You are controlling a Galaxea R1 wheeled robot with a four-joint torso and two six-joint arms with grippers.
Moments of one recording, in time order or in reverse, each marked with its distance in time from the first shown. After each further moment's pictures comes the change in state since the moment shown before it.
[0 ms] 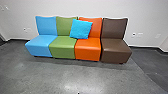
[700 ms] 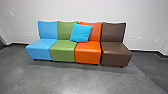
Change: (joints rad) left arm -0.071 -0.001 -0.029 0.028 0.118 0.149; right arm 0.059 -0.015 0.009 0.001 -0.063 0.004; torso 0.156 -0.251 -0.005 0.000
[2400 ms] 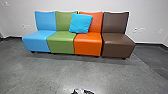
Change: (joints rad) left arm -0.084 0.194 -0.154 0.000 -0.003 -0.005; right arm 0.493 -0.120 0.177 -0.007 -0.433 0.187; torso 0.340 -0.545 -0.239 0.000
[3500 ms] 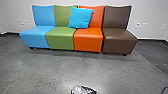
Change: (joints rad) left arm 0.040 0.010 -0.030 -0.035 -0.129 0.004; right arm -0.039 0.109 -0.010 0.000 -0.013 0.016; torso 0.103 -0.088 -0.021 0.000
